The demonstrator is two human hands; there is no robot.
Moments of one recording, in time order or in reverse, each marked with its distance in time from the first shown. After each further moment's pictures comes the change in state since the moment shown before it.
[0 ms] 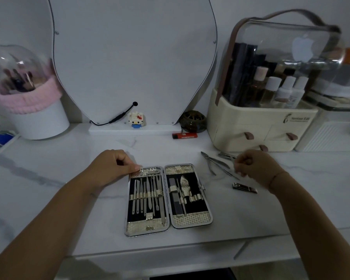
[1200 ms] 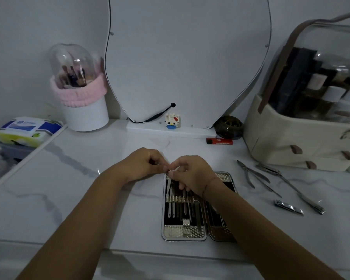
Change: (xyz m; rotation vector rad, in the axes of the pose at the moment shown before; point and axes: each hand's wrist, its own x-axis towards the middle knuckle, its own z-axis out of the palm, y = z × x) left_hand 0.008 -0.008 -0.020 0.112 -0.162 0.048; right_hand -0.001 -0.143 0.145 0.267 -0.376 -0.211
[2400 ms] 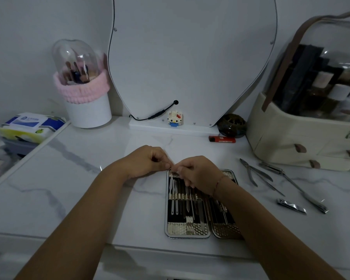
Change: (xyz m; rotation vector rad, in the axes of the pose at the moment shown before) left_hand 0.002 -0.002 -0.001 0.009 -0.042 0.024; right_hand 0.002 0.008 -0.006 -0.129 -0.058 -0.092
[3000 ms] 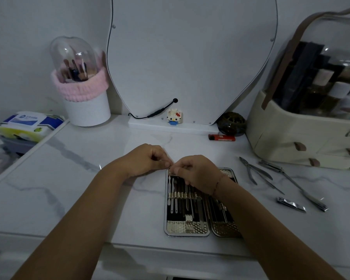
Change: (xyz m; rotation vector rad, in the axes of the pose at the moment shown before) left_hand -0.004 0.005 0.001 -0.024 0.005 -0.001; right_hand -0.002 0.000 0.001 -0.066 0.017 -0.090
